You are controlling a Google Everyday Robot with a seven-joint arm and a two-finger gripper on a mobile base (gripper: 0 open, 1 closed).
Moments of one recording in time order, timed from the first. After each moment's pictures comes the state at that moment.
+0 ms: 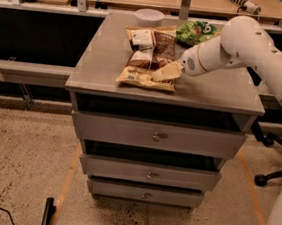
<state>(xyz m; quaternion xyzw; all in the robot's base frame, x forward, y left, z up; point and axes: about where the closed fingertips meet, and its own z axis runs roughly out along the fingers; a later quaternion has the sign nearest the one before) 0.736 -0.092 0.840 -0.36 0.84 0.17 0.37</state>
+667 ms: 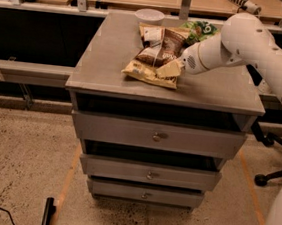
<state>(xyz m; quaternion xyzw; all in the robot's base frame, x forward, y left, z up) 0.736 -0.092 0.847 -0.36 0.84 0.17 0.37</state>
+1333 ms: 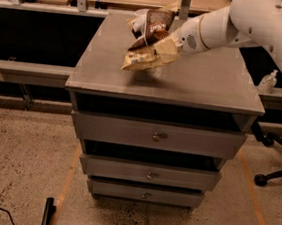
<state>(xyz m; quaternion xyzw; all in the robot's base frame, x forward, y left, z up) 0.718 -0.053 0.939 -0.44 0.76 0.17 0.45</state>
